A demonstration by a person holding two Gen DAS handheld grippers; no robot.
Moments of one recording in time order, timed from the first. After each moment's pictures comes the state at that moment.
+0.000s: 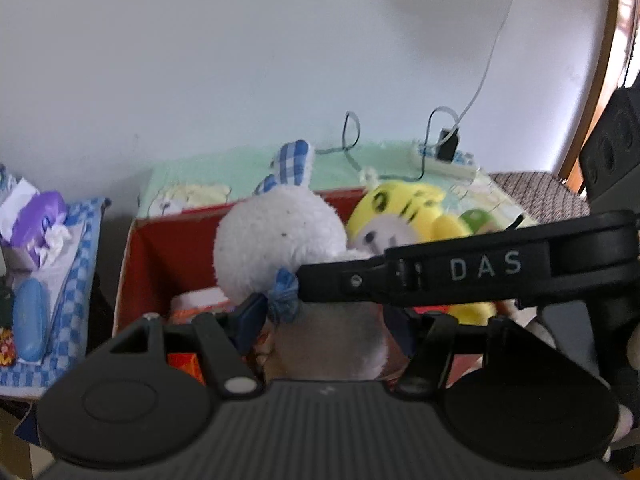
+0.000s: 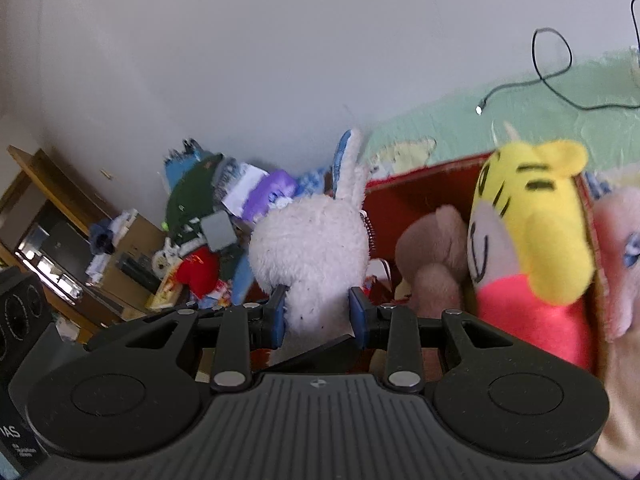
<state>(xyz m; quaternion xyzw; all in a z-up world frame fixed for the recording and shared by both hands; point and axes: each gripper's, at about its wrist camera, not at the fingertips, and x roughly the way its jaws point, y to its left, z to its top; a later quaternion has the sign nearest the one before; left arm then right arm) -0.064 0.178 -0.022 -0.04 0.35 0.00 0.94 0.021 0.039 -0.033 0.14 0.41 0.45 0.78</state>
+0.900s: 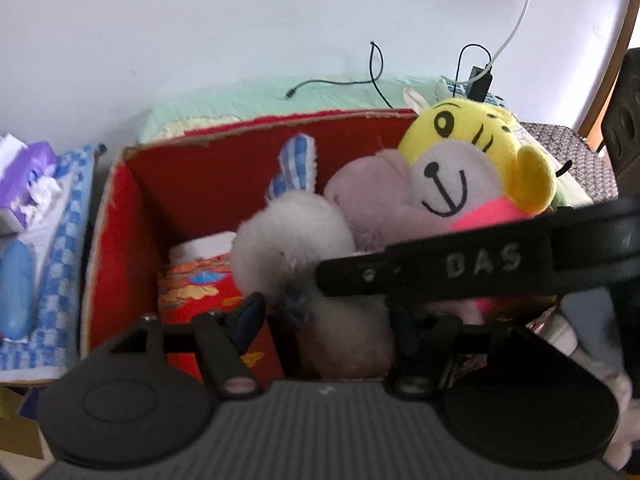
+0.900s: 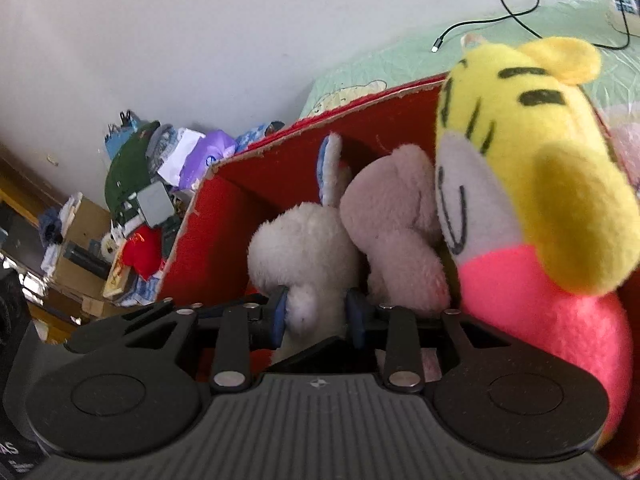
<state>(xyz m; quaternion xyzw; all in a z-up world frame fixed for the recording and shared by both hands) -0.043 0.205 -0.066 -0.04 0.42 0.00 0.91 0.041 0.047 -0.066 0.14 0.48 0.39 0.77</state>
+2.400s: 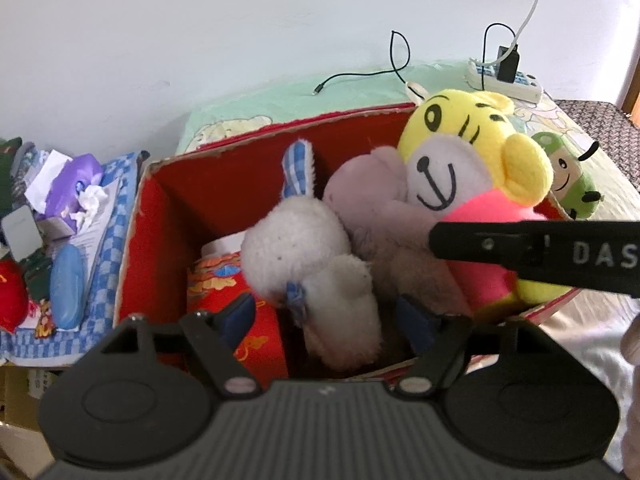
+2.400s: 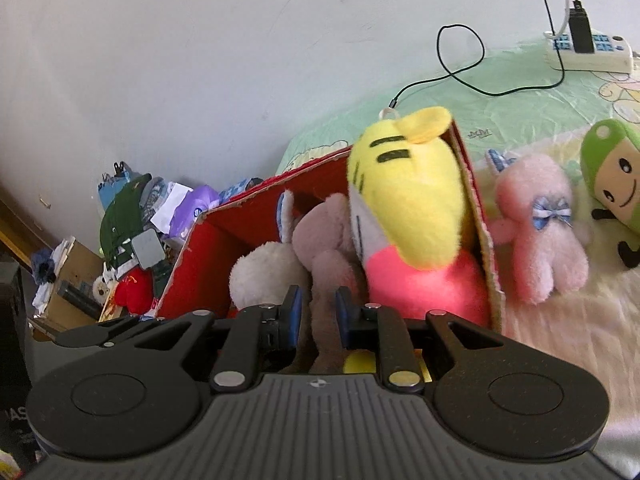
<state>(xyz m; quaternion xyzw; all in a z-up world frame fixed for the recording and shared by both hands) -0.042 0.167 -0.050 0.02 0.44 0.08 0.89 0.015 -0.005 -0.051 0.16 0.41 0.35 0.83</state>
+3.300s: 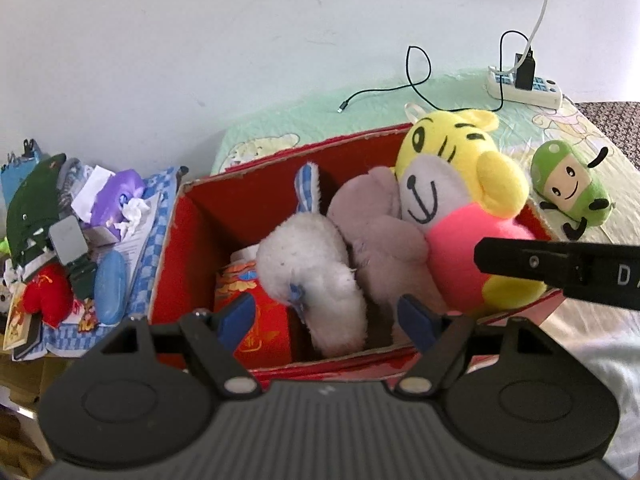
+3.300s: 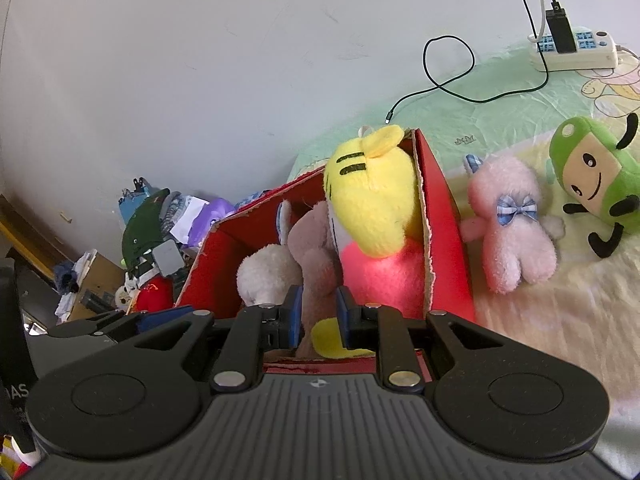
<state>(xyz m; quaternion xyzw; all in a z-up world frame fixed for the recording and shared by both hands) -0.055 0.128 -0.026 0.05 0.43 0.14 0.89 0.005 -0.049 -0.045 0.19 0.40 0.37 0.82</state>
